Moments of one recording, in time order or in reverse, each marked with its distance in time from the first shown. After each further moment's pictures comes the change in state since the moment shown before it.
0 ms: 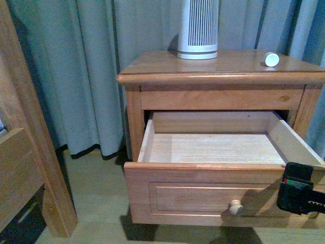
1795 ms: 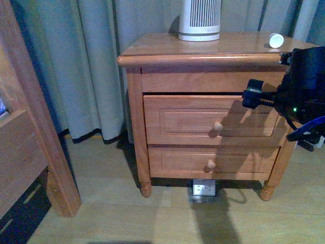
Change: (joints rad) left arm 0.000 0.000 0.000 0.000 0.000 0.000; right arm -0.154 0.454 0.835 -0.238 -0.089 -0.107
